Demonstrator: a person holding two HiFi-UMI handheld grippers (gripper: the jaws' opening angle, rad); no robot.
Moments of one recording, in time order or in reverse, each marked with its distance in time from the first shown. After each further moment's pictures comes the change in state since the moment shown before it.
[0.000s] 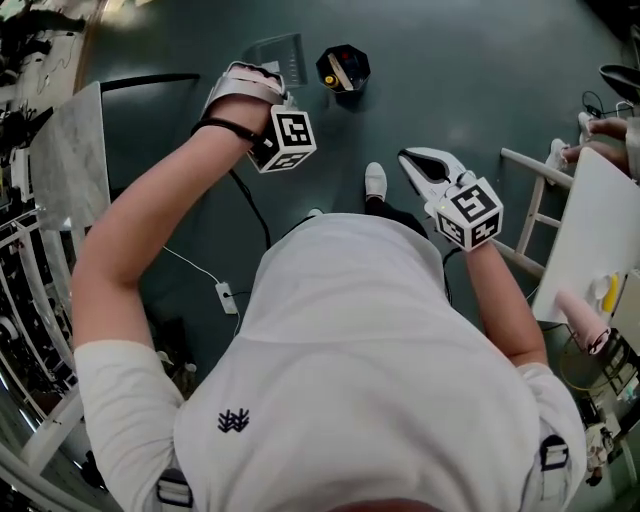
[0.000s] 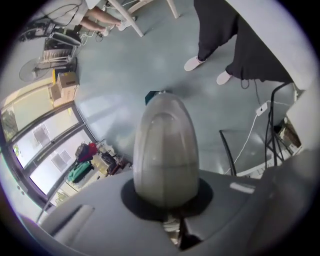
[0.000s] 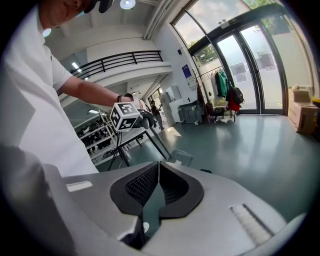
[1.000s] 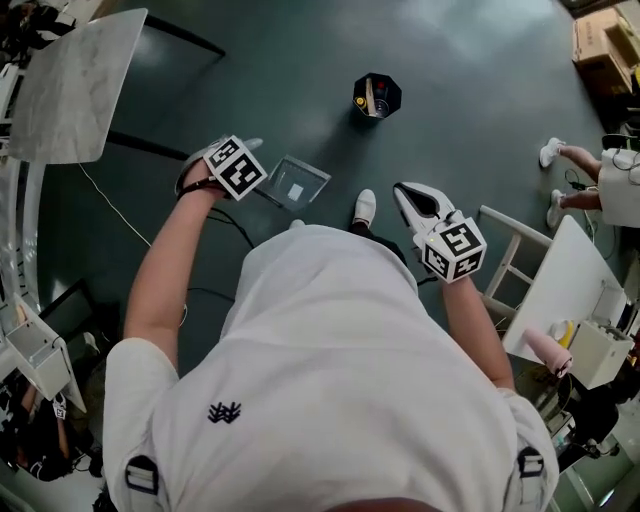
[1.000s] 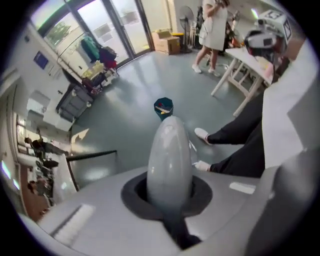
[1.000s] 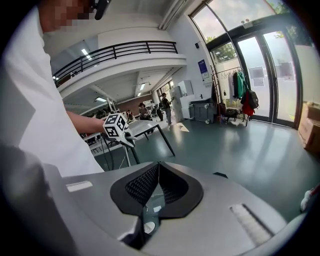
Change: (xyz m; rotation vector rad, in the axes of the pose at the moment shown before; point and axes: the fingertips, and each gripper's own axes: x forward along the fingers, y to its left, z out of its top) left arm 0.007 -0.309 -0.042 -1.329 -0.474 -0.579; right arm 0.080 0.156 0.020 -0.115 0.078 0.033
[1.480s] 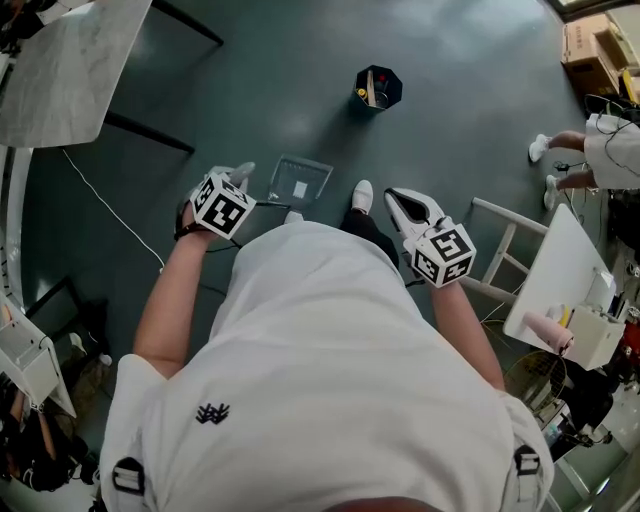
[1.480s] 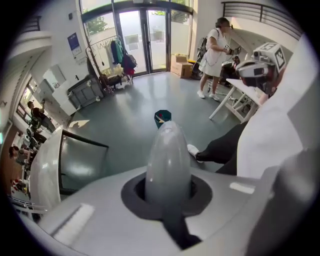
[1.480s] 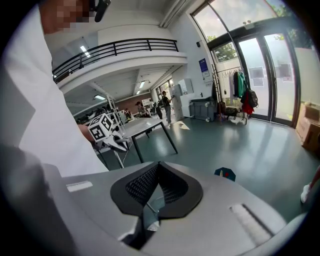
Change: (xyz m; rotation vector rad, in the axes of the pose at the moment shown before) left arm -0.034 -0.068 -0.098 -0.252 -0.207 -0.062; right arm 0.018 0.093 -0.023 0.003 0.010 -0.025
